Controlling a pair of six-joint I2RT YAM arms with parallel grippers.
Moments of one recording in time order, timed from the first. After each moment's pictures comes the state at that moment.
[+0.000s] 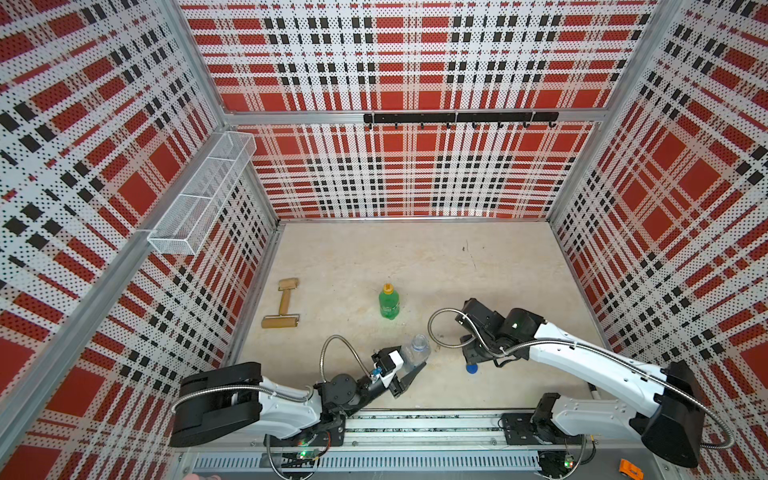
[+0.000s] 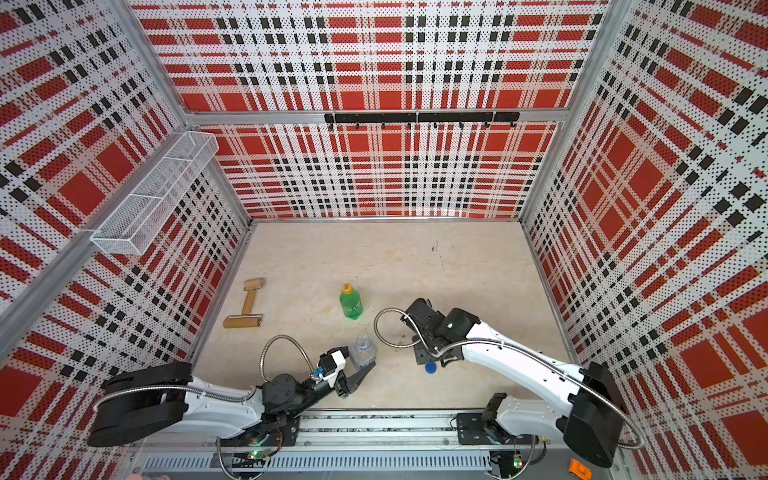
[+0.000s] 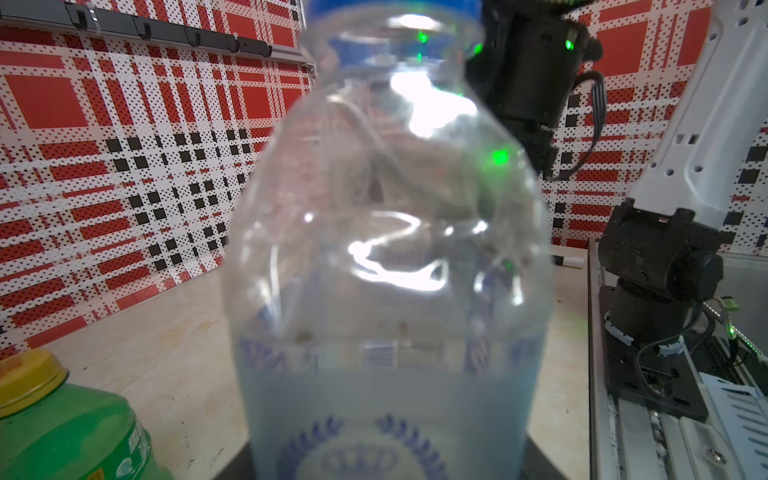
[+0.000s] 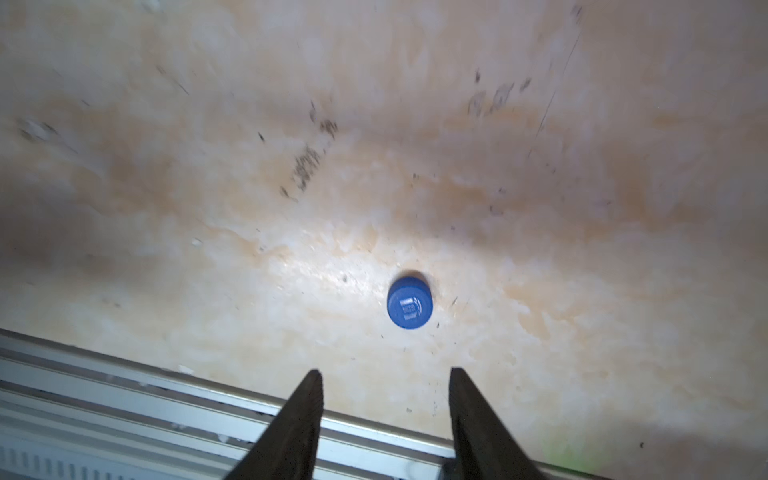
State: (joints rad) left arm -1.30 1.19 0.01 1.30 -0.30 0.13; right arm 0.90 1.21 0.88 -1.02 0.13 0.65
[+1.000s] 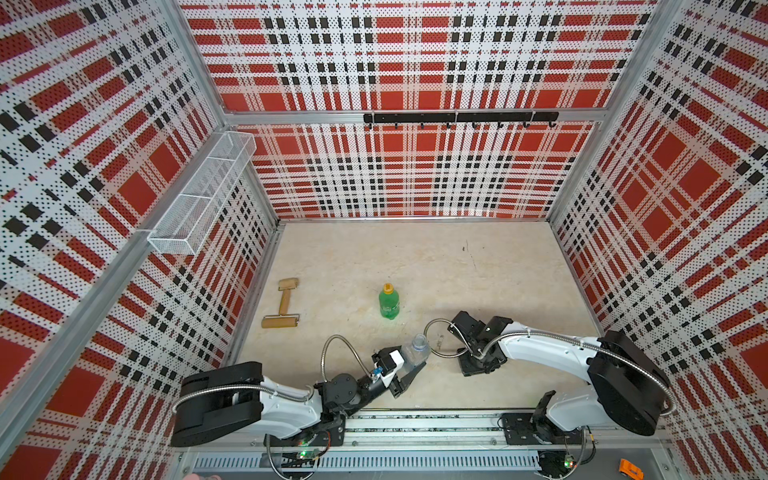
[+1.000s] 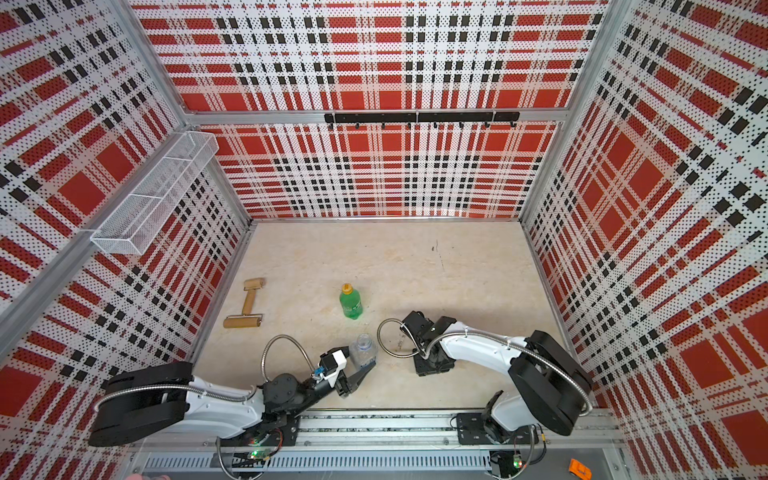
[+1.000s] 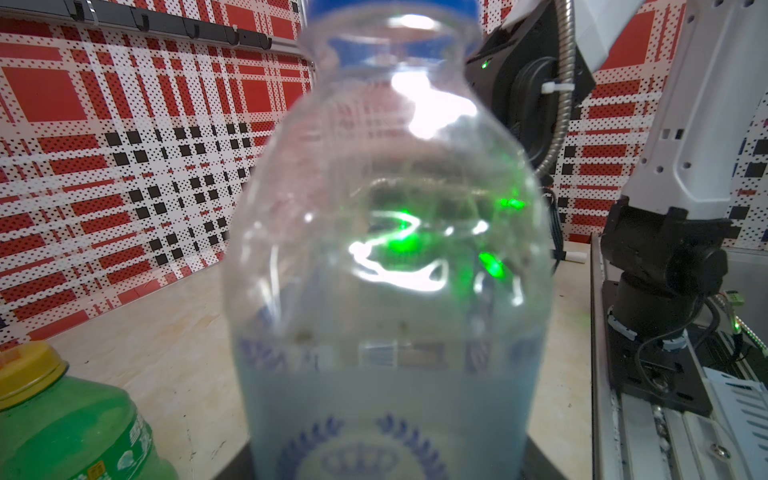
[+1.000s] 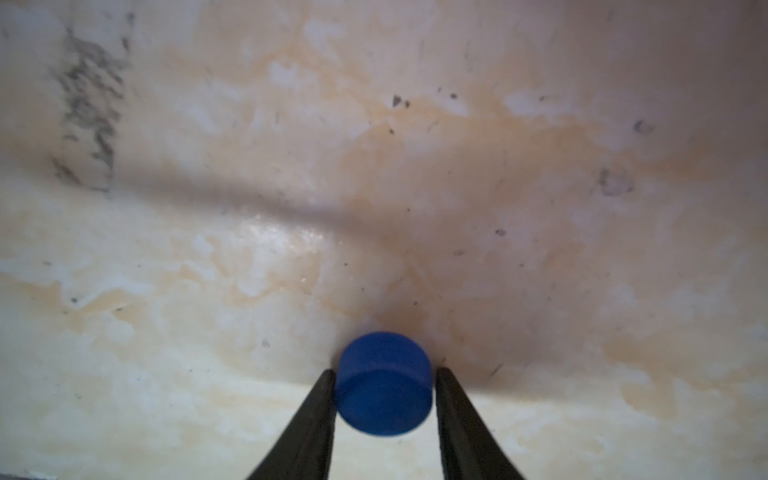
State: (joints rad) left arm -1.30 1.21 0.01 1.29 -0.30 0.12; right arm 0.83 1.44 0.72 -0.78 0.04 0.65
